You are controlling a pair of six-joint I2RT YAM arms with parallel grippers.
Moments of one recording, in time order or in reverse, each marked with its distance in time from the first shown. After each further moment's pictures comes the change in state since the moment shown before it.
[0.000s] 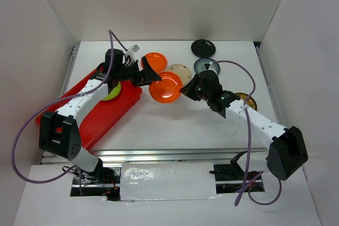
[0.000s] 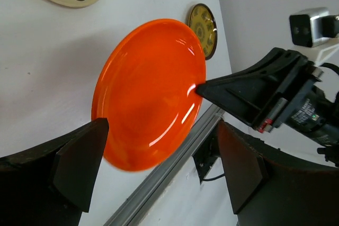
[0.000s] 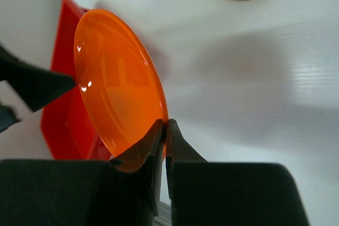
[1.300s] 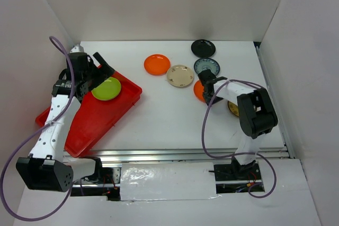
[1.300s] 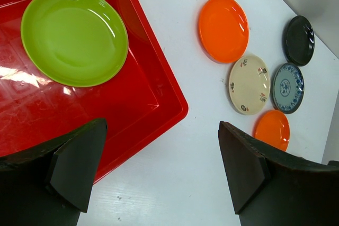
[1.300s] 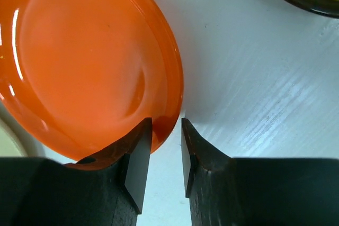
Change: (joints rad) left arm 0.214 -0.328 0.025 -0.420 -0.731 -0.026; right arm -0.227 0.496 0.175 -0.421 0.371 0.556
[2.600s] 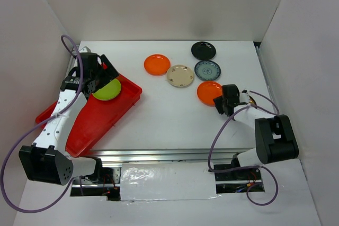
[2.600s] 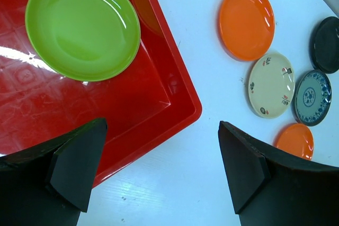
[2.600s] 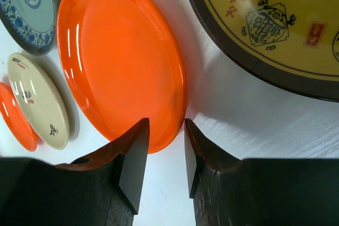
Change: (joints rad) left arm -0.066 0.072 -0.003 -0.011 -0.101 -0.027; right arm -0.193 -0.357 -0.510 0.591 -0.233 -0.220
